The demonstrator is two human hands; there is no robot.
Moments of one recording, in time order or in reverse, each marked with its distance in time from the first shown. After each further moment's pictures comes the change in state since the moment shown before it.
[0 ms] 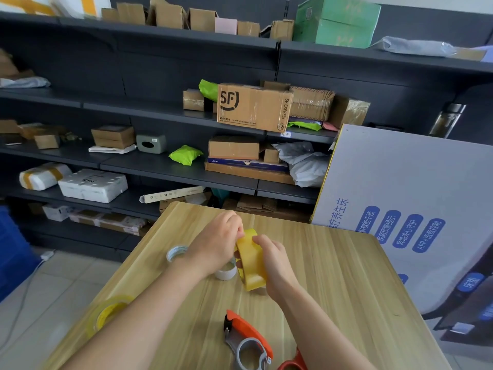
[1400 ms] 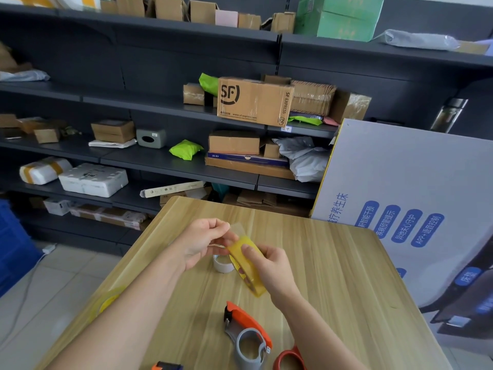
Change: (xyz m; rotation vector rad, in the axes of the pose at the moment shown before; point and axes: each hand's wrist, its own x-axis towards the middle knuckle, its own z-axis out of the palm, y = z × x) left_hand -0.015 -0.014 -0.010 -1.134 -0.145 -0.681; right_hand -0.013 0.024 -0.008 -0.168 -0.090 -0.196
